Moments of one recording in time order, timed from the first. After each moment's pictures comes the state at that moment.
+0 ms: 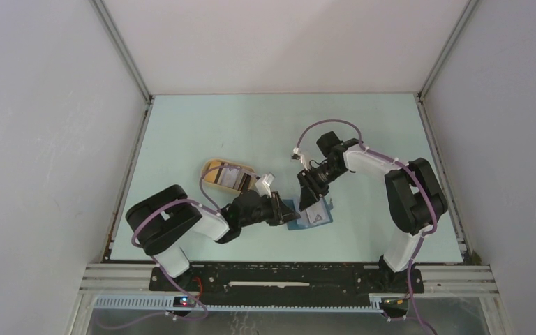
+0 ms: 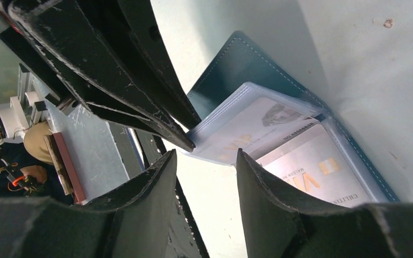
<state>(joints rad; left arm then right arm) -0.89 1.65 0.39 0.91 0.22 -0.98 0.45 1.79 1.17 -0.78 -0.87 -0.31</state>
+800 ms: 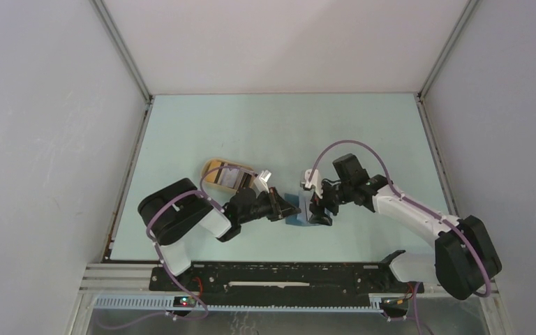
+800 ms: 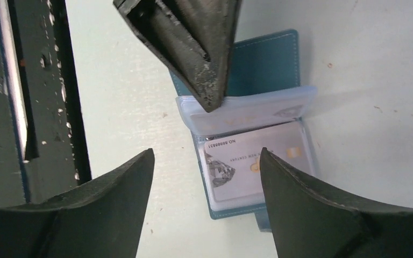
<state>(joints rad) -0.84 1.76 0.39 1.12 0.29 -1.07 0.52 1.28 0.76 -0.45 -0.68 -0.62</state>
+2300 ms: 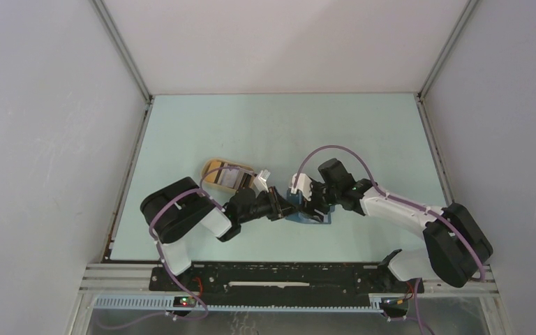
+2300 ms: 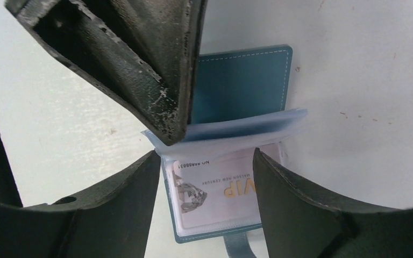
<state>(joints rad) -0.83 1.79 0.39 1.16 0.30 -1.10 0.66 1.36 0.71 -0.25 -0.42 -0.61</state>
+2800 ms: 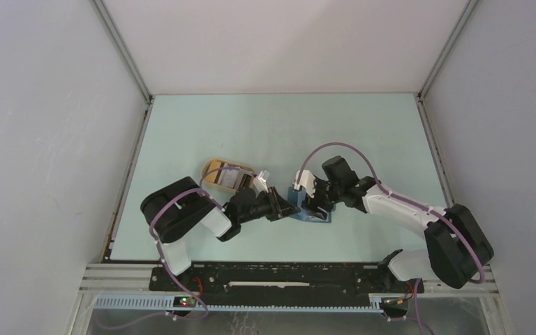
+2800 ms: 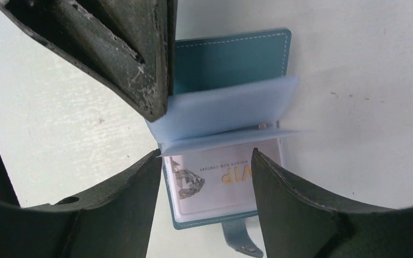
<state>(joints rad) -0.83 1.79 0.39 1.15 0.30 -1.10 0.62 1.35 0.72 -0.28 -0.41 -0.61</state>
